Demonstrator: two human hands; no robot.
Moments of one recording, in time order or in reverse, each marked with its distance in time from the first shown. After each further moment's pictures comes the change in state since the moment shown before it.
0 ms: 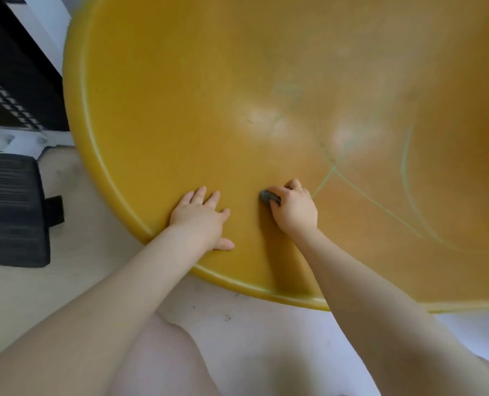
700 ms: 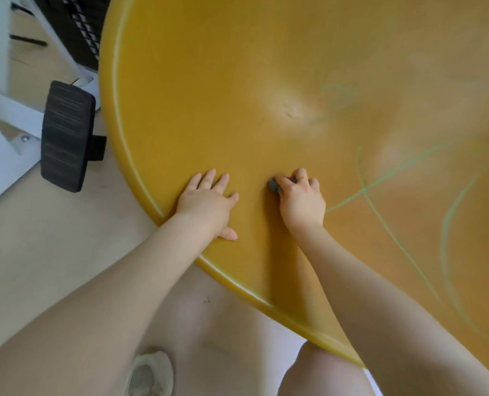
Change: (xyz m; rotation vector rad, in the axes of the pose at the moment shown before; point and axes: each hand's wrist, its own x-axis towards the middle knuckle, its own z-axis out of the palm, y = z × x) left_hand 0.003 0.043 0.004 -0.212 -0.019 -0.264; right_hand 0.026 0.015 0.003 -0.117 0.058 -0.350
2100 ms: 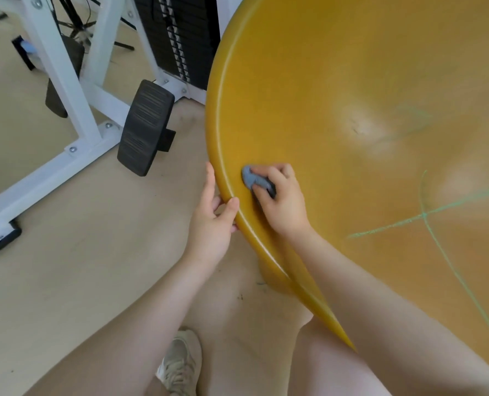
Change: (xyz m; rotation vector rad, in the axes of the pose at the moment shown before) left_hand -0.066 -0.031 0.079 -1.945 0.706 -0.124; right_hand -0.030 -0.117 -0.017 0.777 0.008 -0.396
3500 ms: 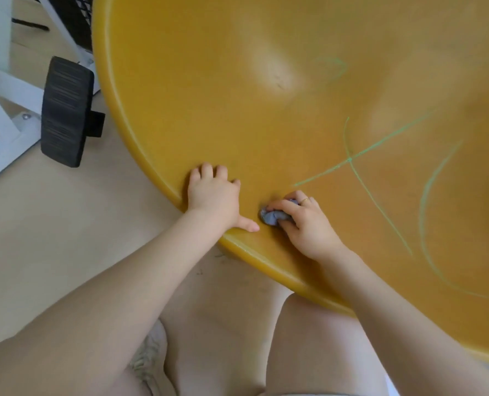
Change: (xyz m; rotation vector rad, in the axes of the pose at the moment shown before) left_hand -0.011 0.002 0.112 1.835 -0.433 0.207; right_hand -0.125 0.079 -0.113 -0.404 -0.254 0.124
